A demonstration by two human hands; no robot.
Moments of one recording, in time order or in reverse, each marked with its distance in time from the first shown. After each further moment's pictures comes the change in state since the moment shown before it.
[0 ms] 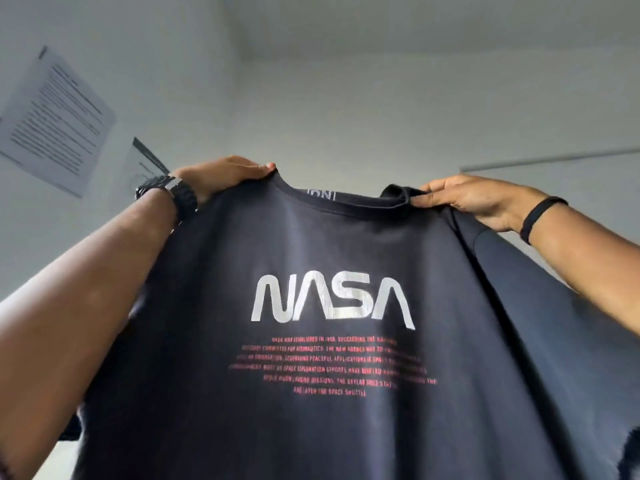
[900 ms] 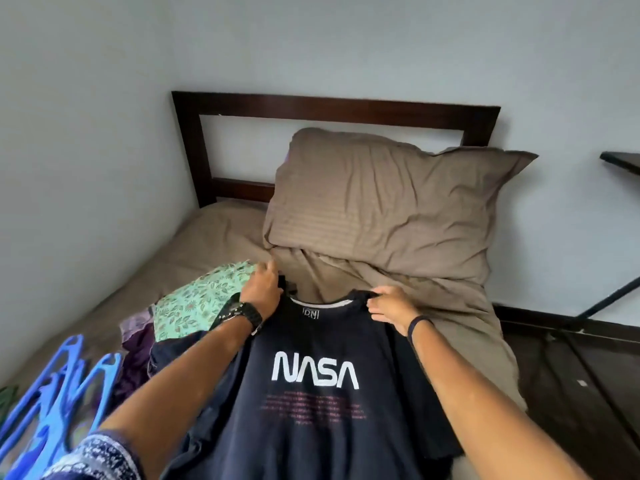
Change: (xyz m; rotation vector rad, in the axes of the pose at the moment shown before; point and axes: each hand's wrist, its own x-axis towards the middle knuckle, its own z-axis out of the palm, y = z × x) left_hand -0.293 -0.521 0.325 0.788 -0.399 -0.785; right_hand -0.151 0.528 0.385 0.309 -0.079 1.181
